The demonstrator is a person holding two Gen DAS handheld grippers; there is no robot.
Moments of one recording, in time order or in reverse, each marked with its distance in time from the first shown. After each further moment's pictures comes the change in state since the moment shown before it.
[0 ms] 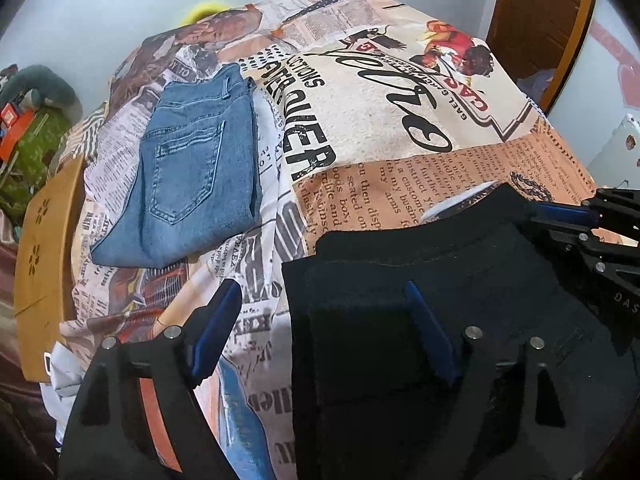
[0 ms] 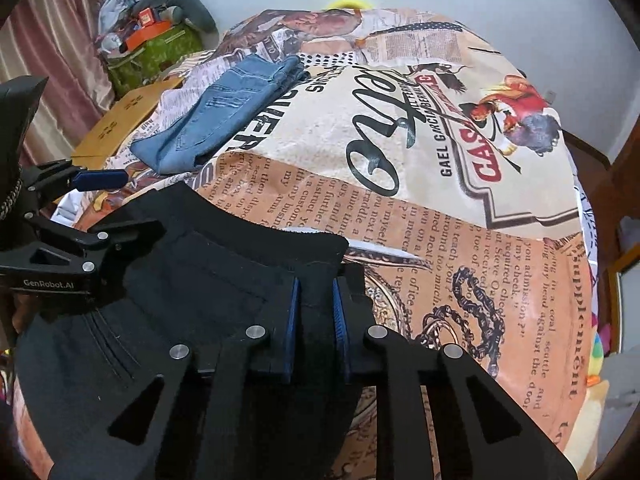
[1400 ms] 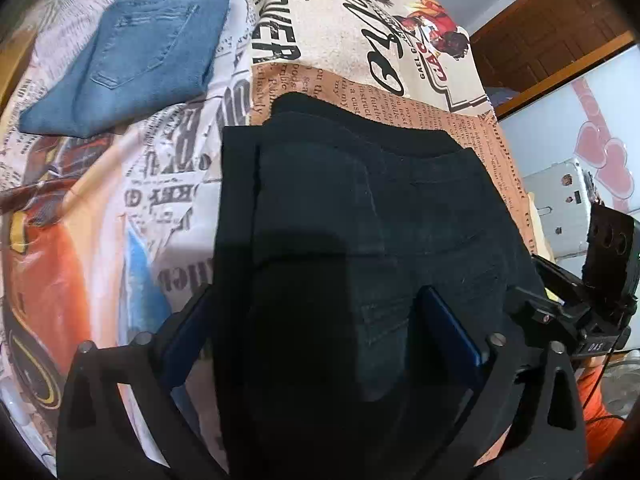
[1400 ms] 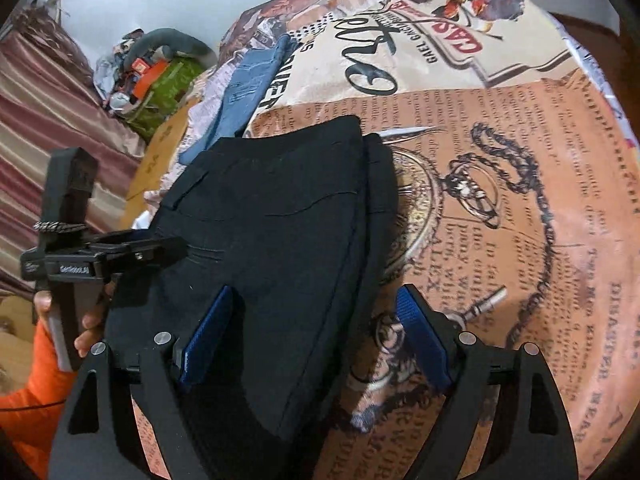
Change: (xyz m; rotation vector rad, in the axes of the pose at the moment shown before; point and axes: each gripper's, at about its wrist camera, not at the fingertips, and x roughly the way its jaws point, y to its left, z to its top) left arm 0.002 0.013 -0.041 -0.233 0.239 -0.376; right arm -0.023 -0.014 -0.066 0.328 0.077 0.321
